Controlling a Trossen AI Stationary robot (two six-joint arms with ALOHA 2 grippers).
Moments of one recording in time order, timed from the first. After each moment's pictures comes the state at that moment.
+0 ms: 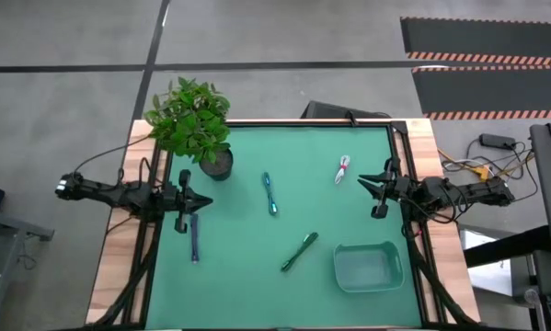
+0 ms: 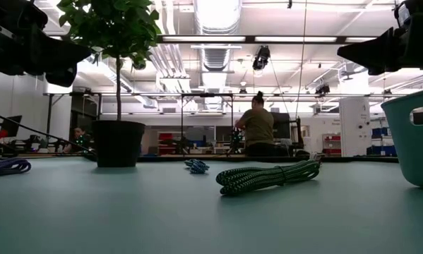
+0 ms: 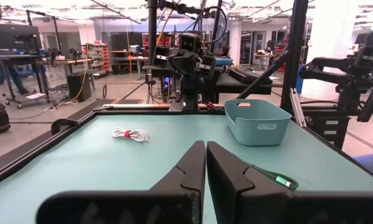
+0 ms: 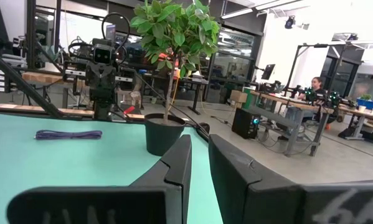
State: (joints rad) left arm -0.23 0.06 0.00 0.08 -0.25 0.01; right arm 0.15 0.01 0.01 0.16 0.43 -0.26
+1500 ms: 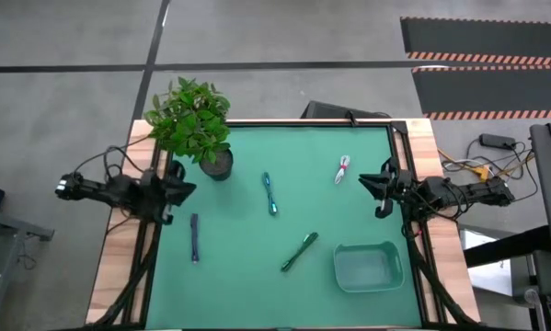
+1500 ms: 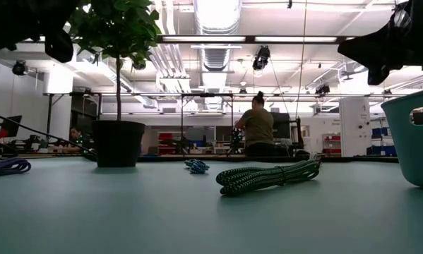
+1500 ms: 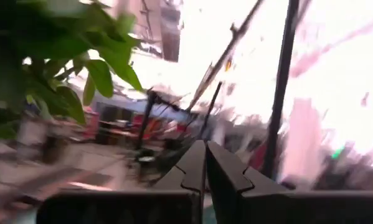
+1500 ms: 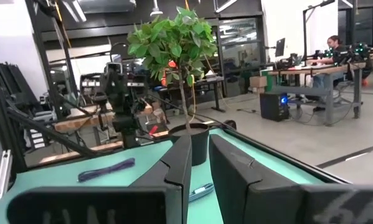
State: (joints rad) left arm -0.23 0.06 0.00 0.52 -0.25 -0.16; right arm 0.15 0.01 0.01 0.19 0.42 0.05
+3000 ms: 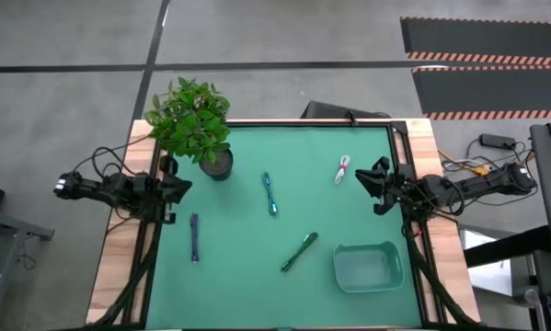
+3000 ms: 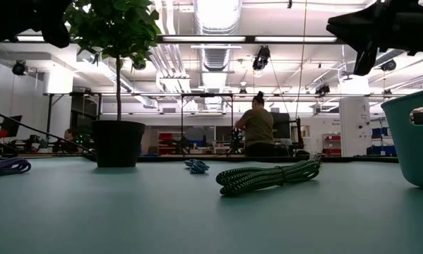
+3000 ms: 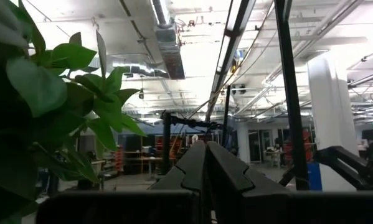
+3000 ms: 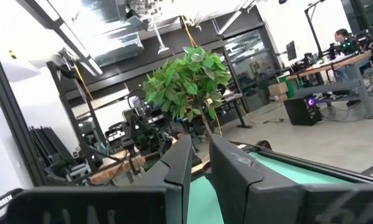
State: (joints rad) left arm -0.23 0.08 0.04 0.57 -0.24 0.17; right arm 0.15 0.57 0.04 0.78 0.42 0.24
